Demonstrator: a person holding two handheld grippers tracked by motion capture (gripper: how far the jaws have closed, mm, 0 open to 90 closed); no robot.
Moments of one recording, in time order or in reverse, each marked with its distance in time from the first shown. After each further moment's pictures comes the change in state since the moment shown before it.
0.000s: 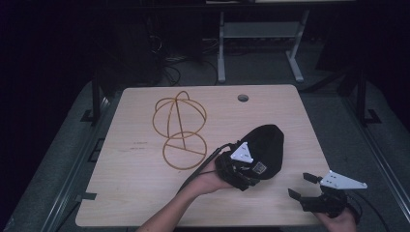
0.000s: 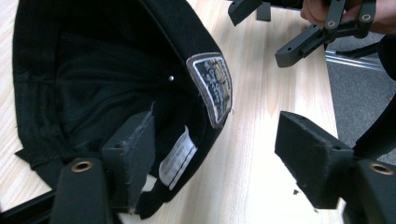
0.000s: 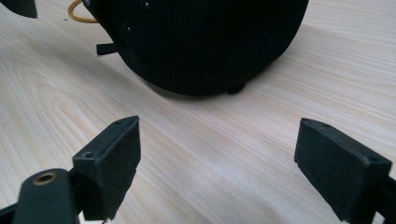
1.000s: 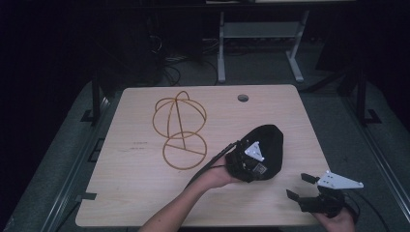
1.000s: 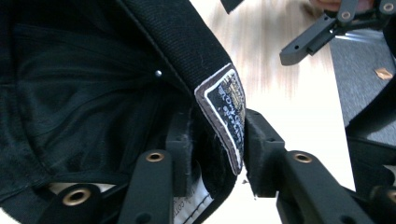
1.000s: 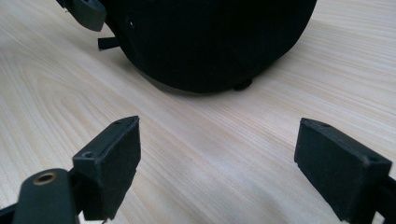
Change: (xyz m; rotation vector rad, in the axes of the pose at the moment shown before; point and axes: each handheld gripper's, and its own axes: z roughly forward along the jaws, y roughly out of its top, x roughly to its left) left arm 0.009 0.016 0.026 0.126 -0.072 0.049; right arm 0.001 0.000 0.005 0.019 0.011 -0.018
